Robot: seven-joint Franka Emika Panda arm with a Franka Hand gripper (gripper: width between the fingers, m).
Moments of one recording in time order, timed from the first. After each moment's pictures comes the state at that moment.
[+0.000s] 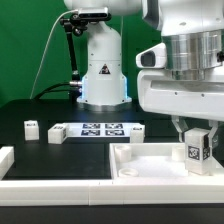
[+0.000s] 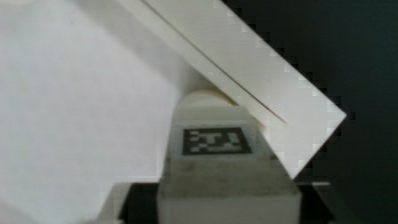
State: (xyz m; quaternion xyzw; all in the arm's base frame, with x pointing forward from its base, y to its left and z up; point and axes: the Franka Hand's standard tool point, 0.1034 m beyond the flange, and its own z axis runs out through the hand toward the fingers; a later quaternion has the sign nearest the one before) arm 0.624 0.119 0.074 -0.86 0.50 0.02 0.05
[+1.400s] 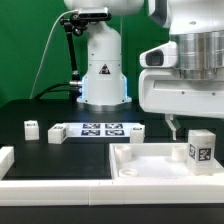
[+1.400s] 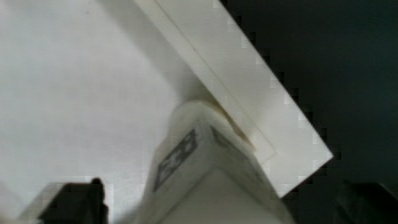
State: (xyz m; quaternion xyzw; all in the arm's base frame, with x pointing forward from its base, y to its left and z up) arm 0.624 0.123 0.078 -0.95 0.31 0.02 0.05
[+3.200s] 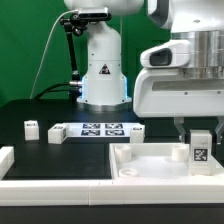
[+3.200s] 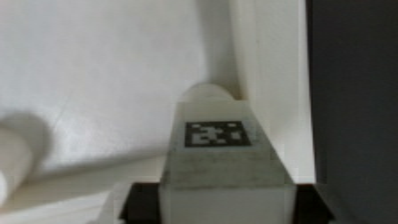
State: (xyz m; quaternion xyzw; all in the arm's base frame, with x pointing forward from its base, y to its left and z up) arm 0.625 0.117 0.077 -0.99 0.15 -0.01 0.04
